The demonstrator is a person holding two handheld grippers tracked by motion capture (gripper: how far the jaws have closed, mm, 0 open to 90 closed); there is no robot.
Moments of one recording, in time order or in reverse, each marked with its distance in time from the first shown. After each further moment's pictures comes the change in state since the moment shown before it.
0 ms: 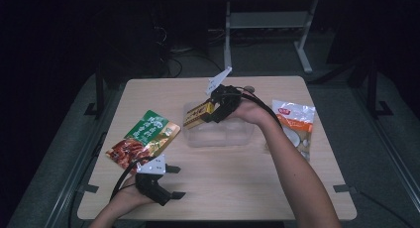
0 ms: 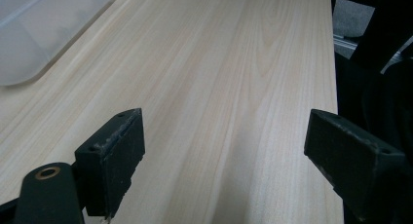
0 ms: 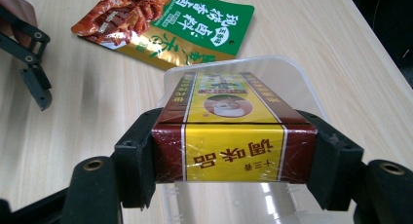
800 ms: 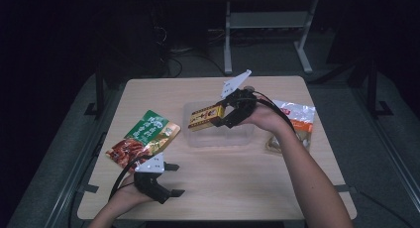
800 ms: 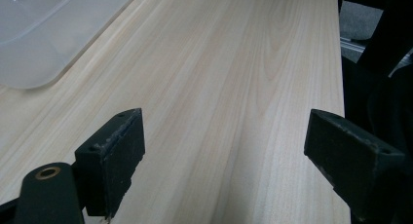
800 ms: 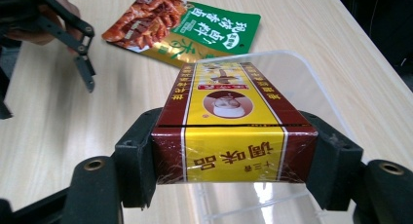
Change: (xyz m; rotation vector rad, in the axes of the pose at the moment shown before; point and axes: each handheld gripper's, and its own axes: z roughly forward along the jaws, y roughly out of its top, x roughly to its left) left arm 0.002 0.002 -0.004 -0.020 0.023 0.001; right arm 0.018 -0.021 -0.037 -0.064 0.004 0.010
